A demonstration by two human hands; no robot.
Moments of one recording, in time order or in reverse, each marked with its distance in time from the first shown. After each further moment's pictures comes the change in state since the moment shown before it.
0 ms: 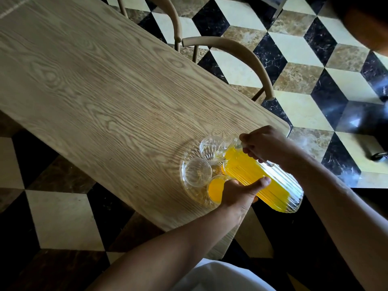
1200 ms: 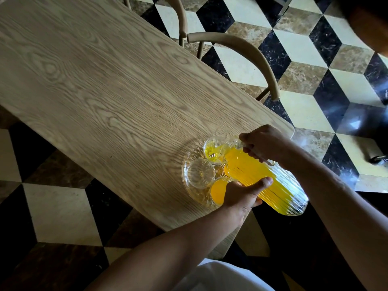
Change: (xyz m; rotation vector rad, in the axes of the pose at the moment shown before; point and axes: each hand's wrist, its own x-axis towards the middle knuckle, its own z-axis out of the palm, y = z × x) left_hand -0.007 0.019 -0.005 -0.145 -0.053 -0.118; right_hand 0.019 -0.016 0.010 -0.054 -0.036 0.095
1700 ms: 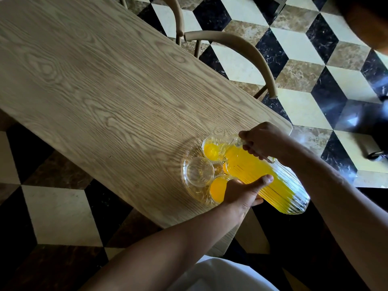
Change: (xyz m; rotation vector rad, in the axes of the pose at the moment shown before) left_hand -0.002 0.002 0.003 -0.060 -0.050 -0.019; right_hand 0.001 0.001 -0.002 -0.017 0.007 0.032
